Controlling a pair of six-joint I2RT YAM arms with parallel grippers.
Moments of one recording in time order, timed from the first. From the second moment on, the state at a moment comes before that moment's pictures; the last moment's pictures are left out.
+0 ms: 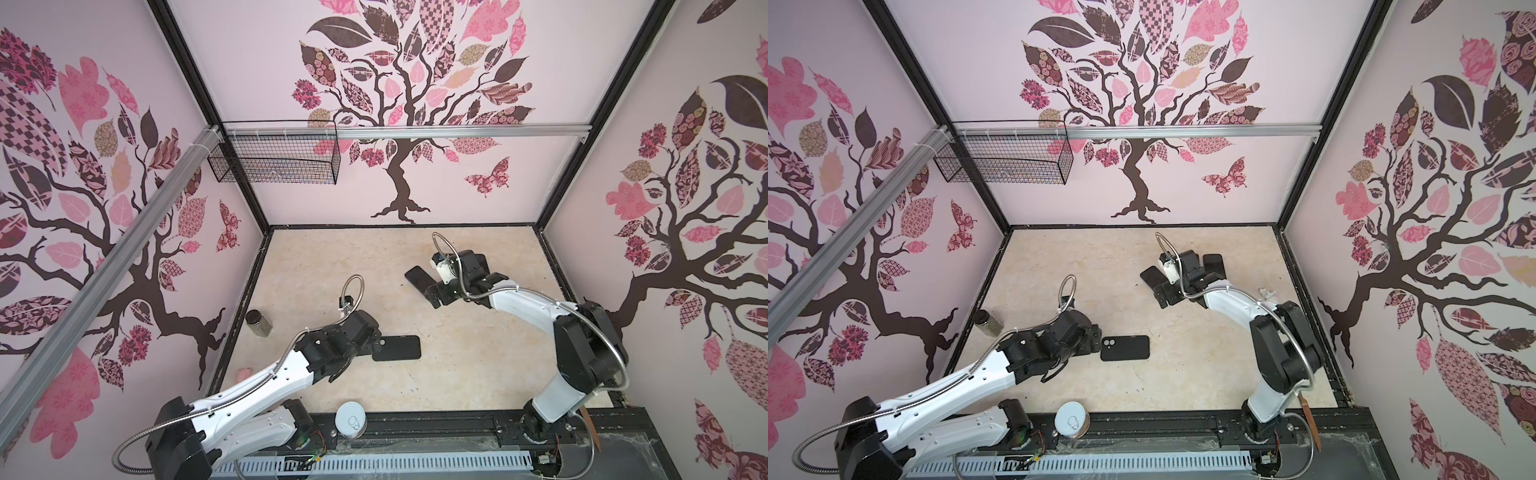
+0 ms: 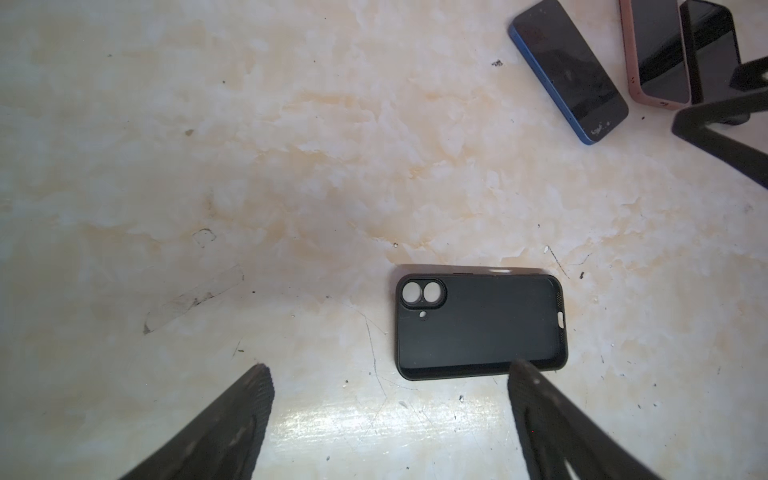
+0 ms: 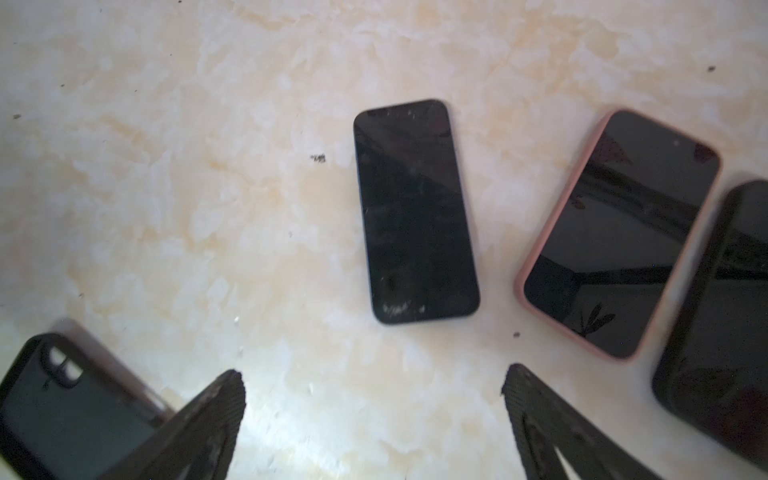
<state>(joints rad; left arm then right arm) -0.86 1.00 0.73 -0.71 -0.38 -0.83 0.47 1.72 1.13 -0.29 -0.11 -0.05</state>
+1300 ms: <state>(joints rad) -0.84 0.87 0.72 -0.84 -0.44 -0.83 0.44 2.22 1.65 -0.53 -0.09 -0.20</state>
